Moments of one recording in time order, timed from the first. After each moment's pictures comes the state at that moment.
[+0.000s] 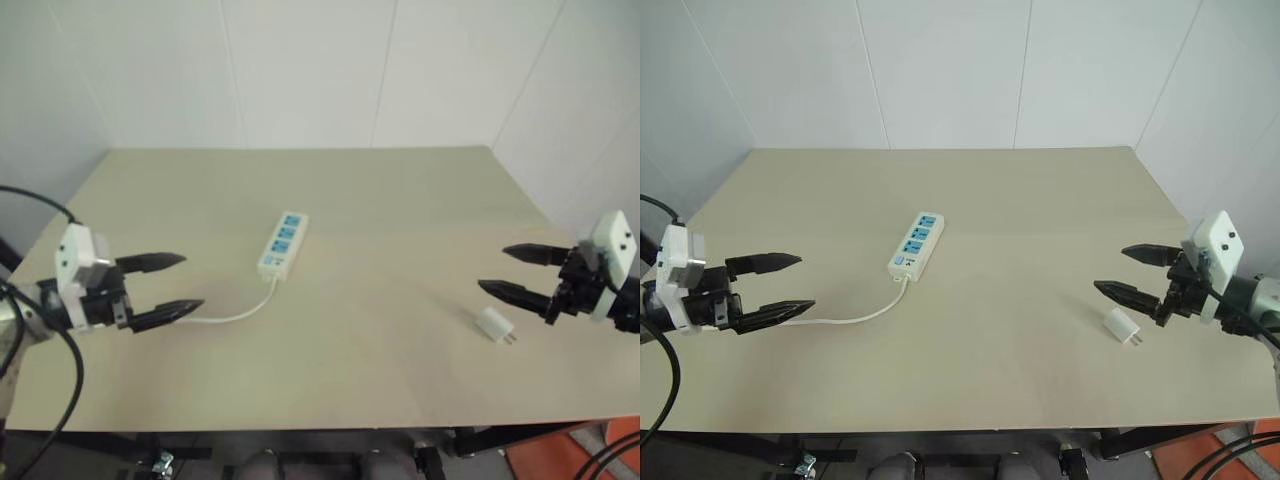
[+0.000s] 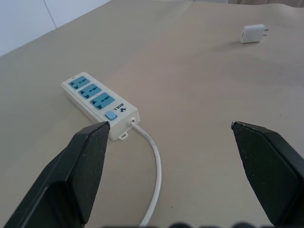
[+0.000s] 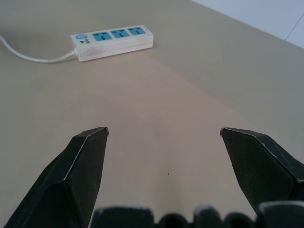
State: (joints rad) left arm -0.12 0.95 0.42 -0.19 -0.65 0.43 -1.19; right arm -0.19 -0.94 -0.44 -0.18 0.53 0.53 1.06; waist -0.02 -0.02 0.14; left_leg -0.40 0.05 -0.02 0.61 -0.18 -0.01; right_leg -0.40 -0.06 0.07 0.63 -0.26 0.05
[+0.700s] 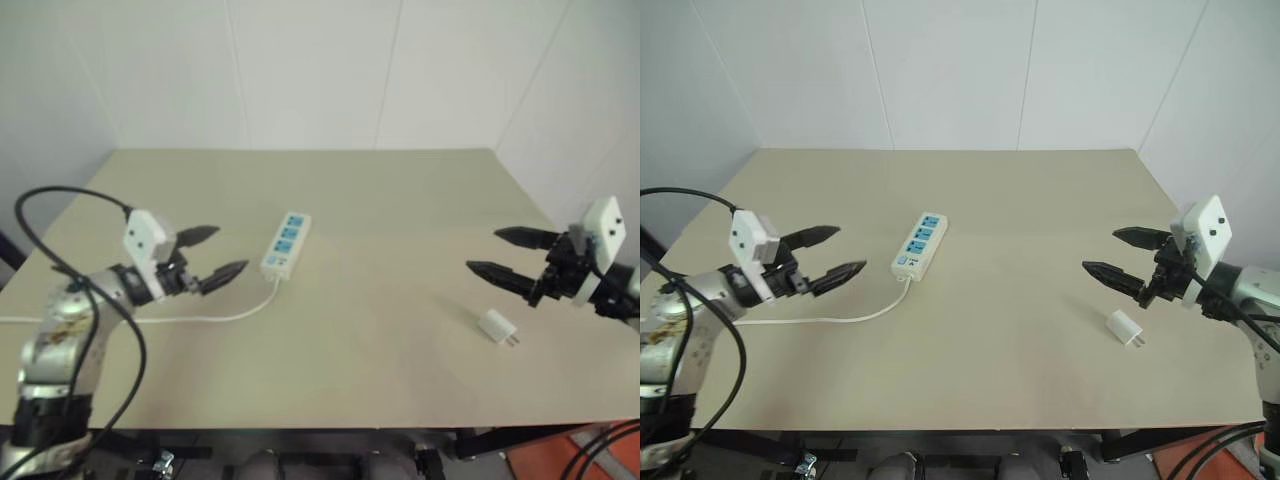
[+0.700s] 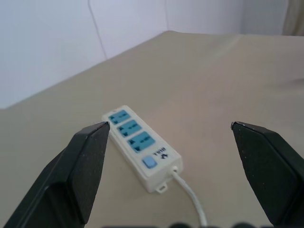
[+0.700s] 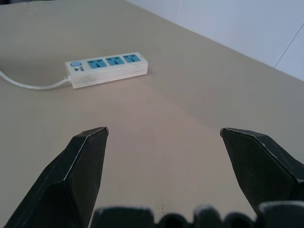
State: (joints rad) left arm -0.35 0.65 0.20 -0.13 -0.43 0.35 -0.80; right arm -0.27 -0.89 -0.39 -0.19 0.55 0.53 0.98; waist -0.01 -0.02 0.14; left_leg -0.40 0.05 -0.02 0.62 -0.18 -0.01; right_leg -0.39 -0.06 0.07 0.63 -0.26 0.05
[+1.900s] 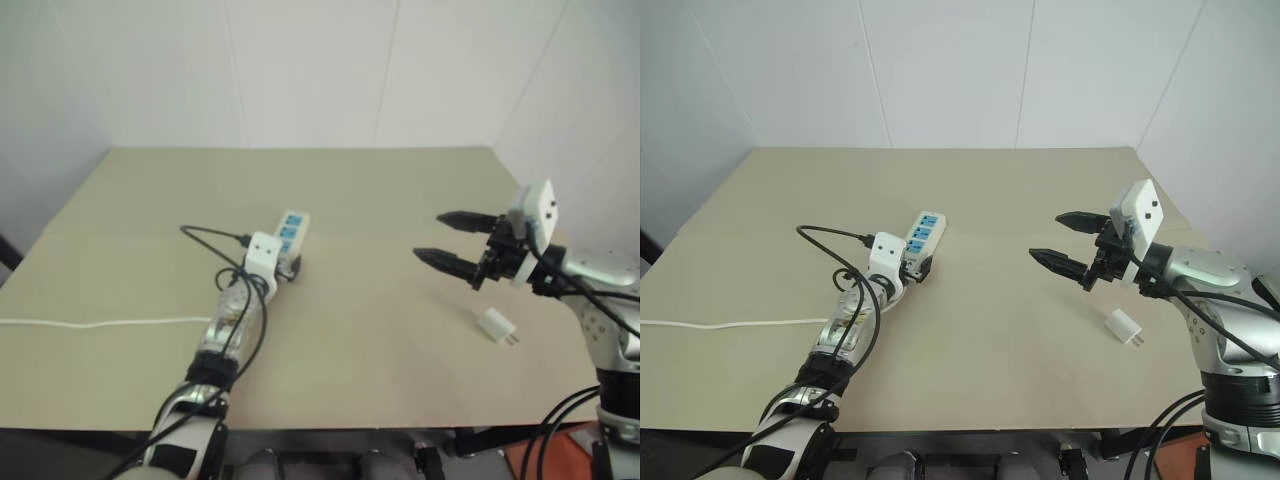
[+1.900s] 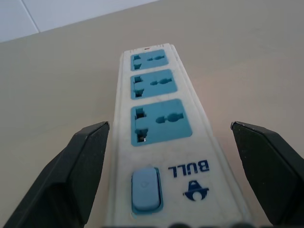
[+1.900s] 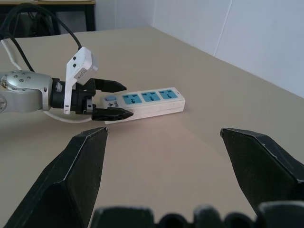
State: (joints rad) left arm -0.61 0.17 -0.03 0.51 0.00 0.10 -0.21; right arm -0.45 -0.77 -0.21 -0.19 0.55 0.52 0.94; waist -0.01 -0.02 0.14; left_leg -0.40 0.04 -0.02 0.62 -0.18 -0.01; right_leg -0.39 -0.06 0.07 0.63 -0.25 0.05
